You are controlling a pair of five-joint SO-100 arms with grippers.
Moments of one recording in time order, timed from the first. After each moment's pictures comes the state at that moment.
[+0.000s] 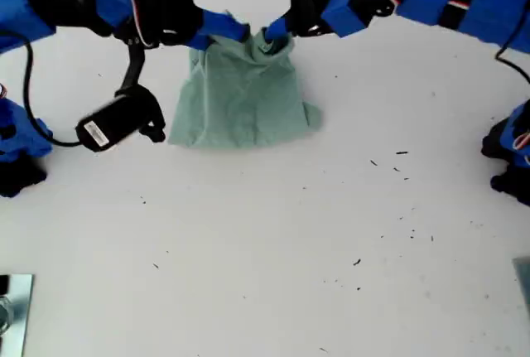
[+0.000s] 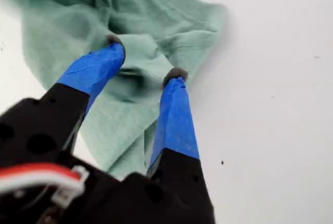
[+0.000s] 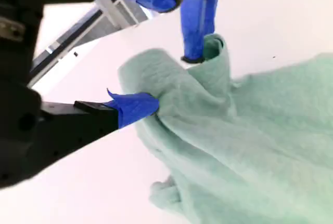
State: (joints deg) arm 0 -31.9 109.6 98.8 58.0 25.9; arm 1 34.8 91.1 75.8 57.8 -45.4
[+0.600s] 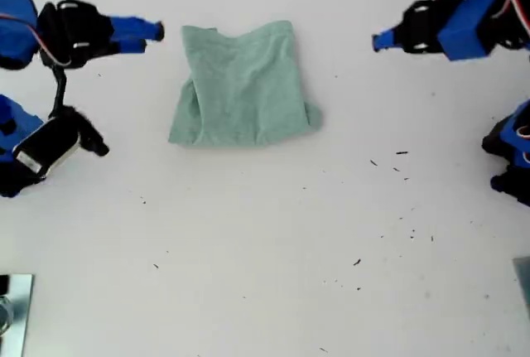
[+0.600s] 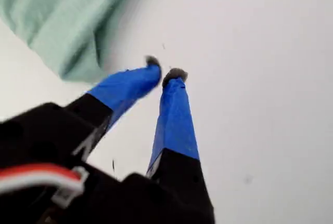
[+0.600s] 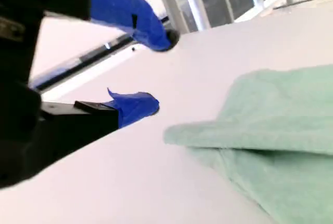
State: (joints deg) arm 0 -34.7 162.9 151.3 46.8 19.9; arm 1 42.5 148.8 136.9 56.9 -43.2
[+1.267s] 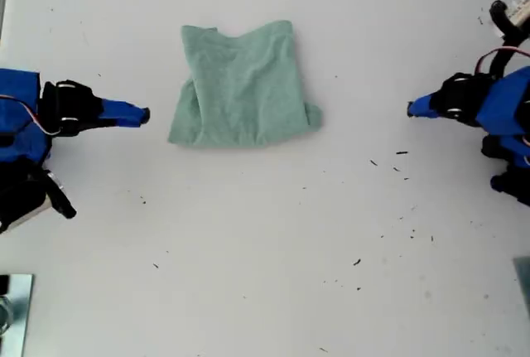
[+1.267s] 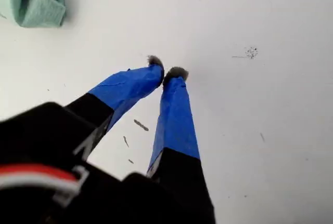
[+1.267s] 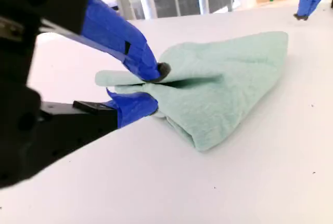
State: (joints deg) arm 0 -17.9 206.0 185.0 59.2 6.4; arm 1 33.9 200.0 173.7 78.0 -16.8
